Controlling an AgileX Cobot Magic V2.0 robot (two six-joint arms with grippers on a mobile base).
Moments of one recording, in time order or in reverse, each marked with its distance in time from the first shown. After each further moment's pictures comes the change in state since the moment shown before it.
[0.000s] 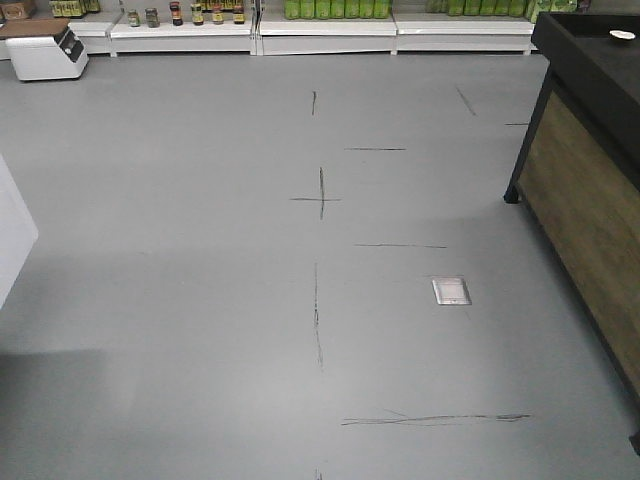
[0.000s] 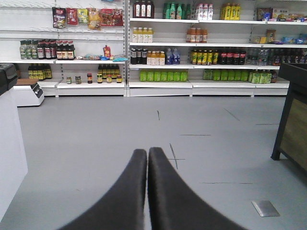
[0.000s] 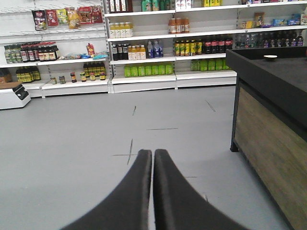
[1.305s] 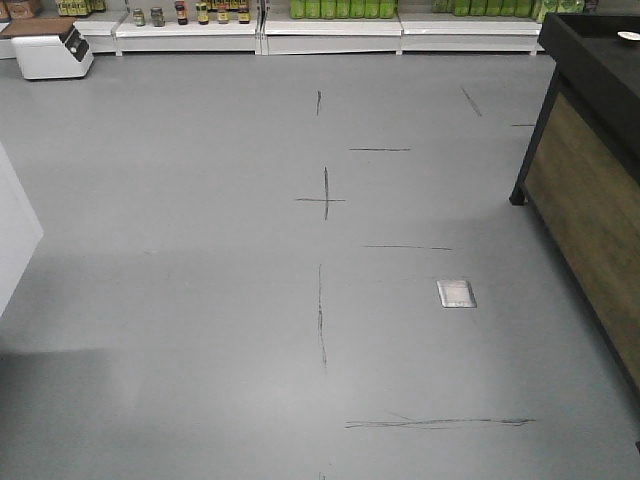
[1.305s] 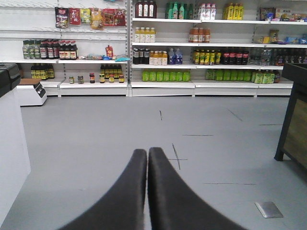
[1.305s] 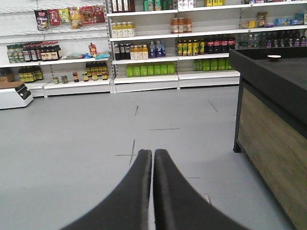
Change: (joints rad) left arm 0.000 0.000 0.000 0.000 0.000 0.000; right arm 0.000 0.000 0.000 0.000 0.000 0.000
